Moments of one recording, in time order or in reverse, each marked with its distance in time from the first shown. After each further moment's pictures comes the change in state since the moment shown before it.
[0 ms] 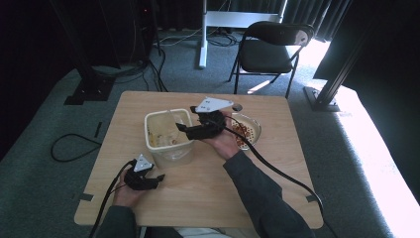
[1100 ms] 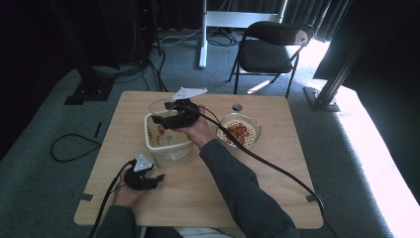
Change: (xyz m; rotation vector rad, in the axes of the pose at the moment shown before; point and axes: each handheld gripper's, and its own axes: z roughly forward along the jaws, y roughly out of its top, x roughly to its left) left arm 0.001 0.000 -0.001 0.008 -0.002 0.002; right arm 0.000 0.027 0.081 -0.021 0.166 0.140
